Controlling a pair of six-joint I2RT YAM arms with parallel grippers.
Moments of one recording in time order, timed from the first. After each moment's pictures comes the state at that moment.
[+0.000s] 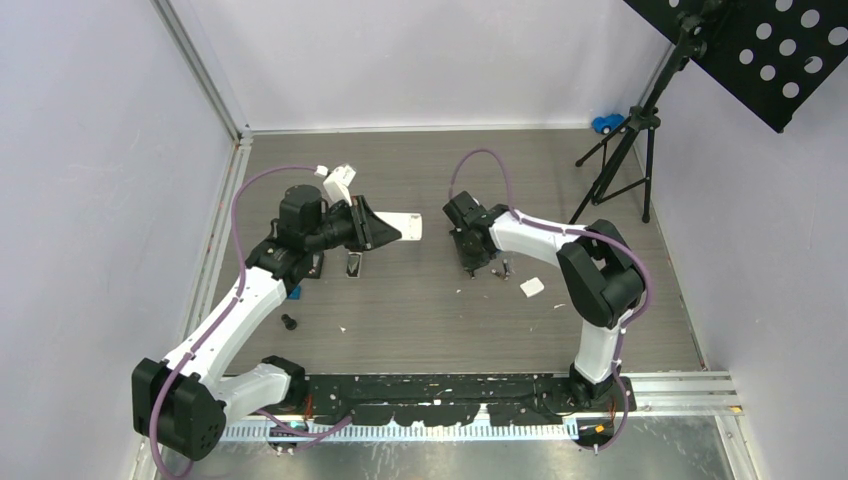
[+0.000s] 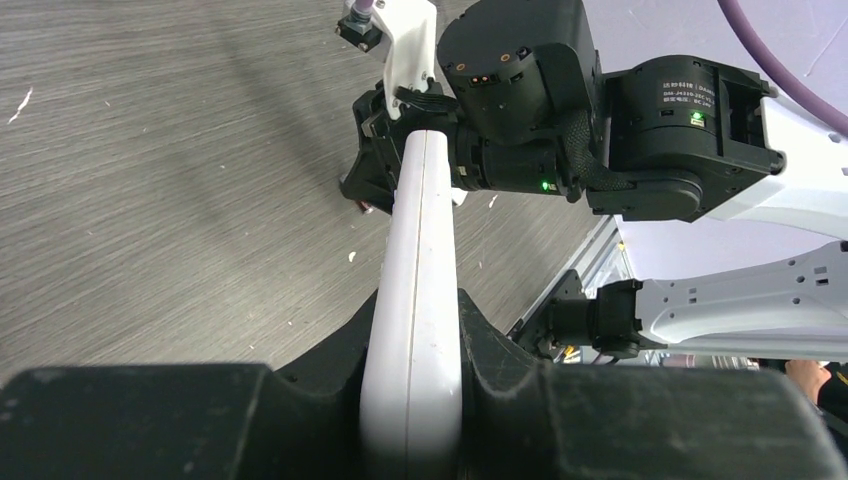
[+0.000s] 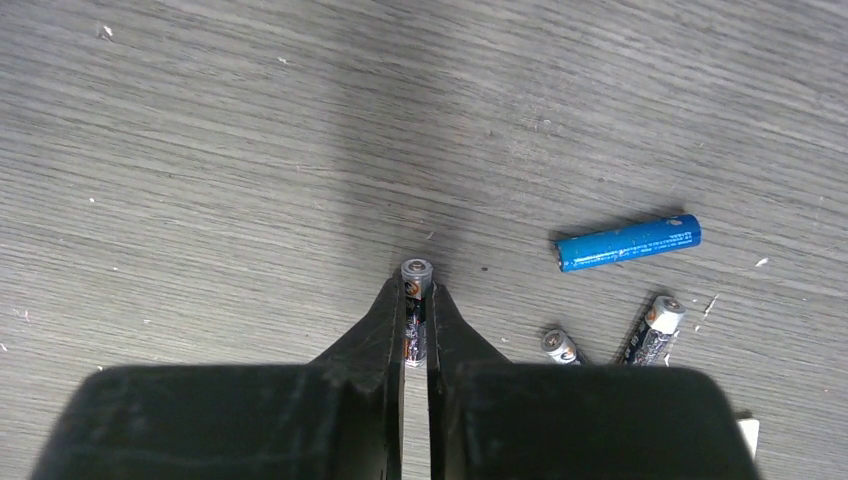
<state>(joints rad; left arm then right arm) -0.38 1.07 0.85 -0.17 0.54 -0.60 0.66 1.85 1.20 -0.56 0.15 0.35</state>
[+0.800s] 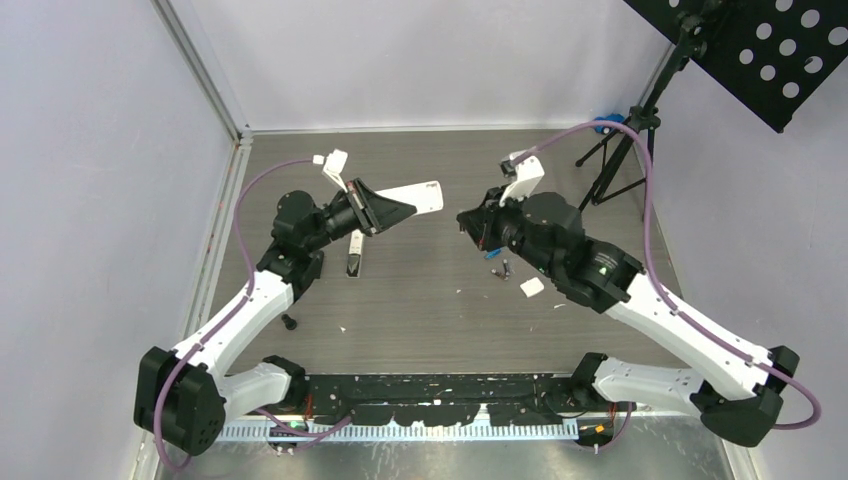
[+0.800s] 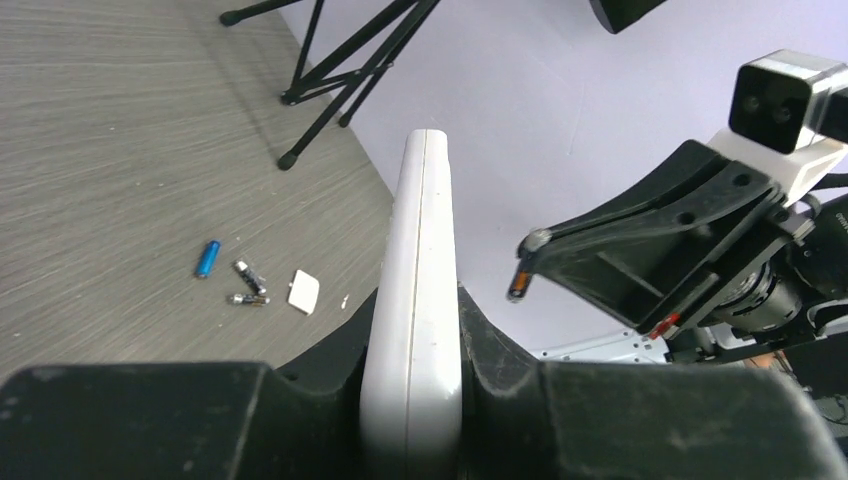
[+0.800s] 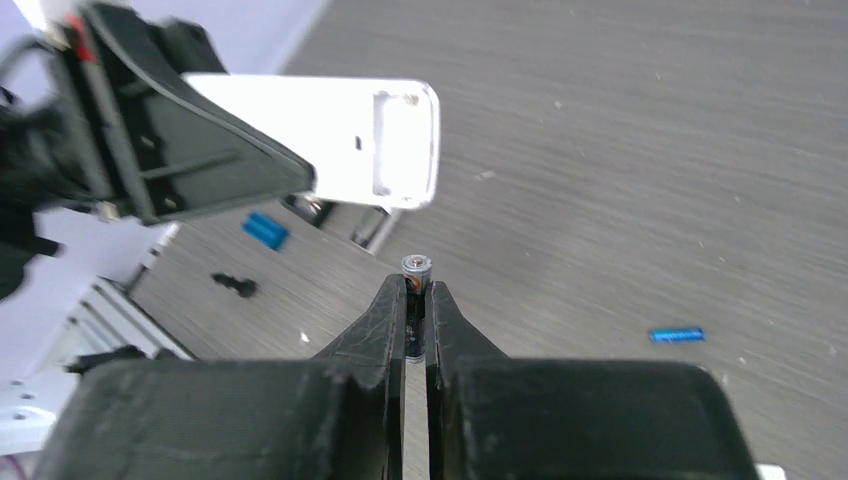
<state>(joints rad) -0.41 1.10 0.75 0.40 0.60 -0.94 0.88 1.05 1.15 -0.41 0.26 0.42</state>
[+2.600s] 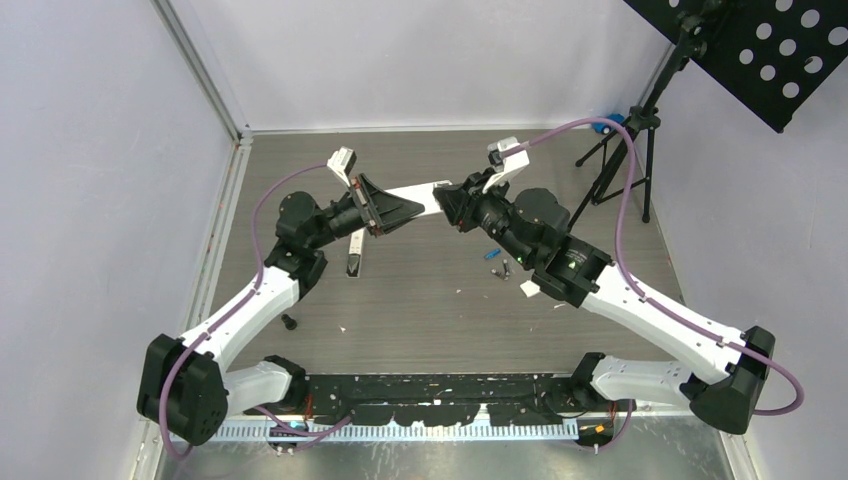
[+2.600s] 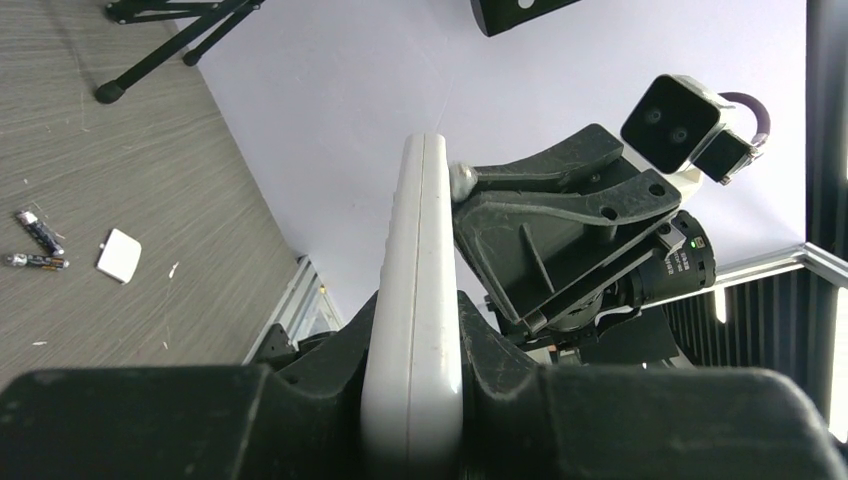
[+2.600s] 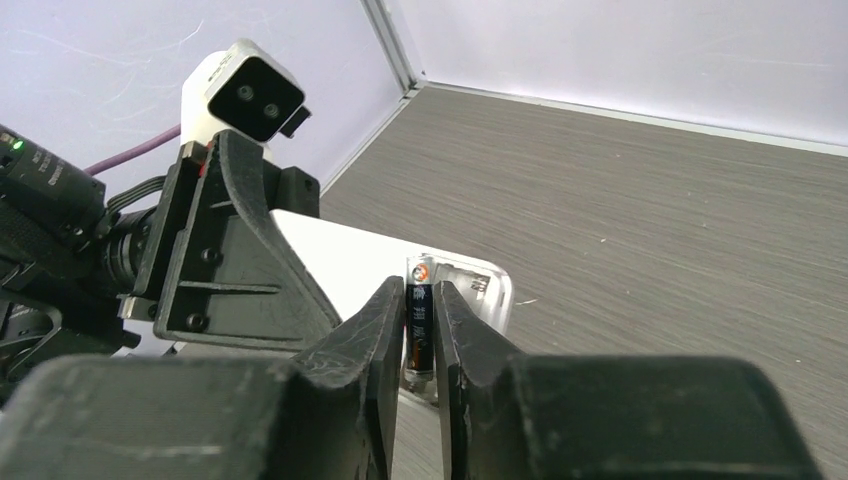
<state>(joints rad) -0.44 1.15 0.75 0.60 0.70 -1.36 0.89 1.12 1.09 0.04 0.24 0.34</state>
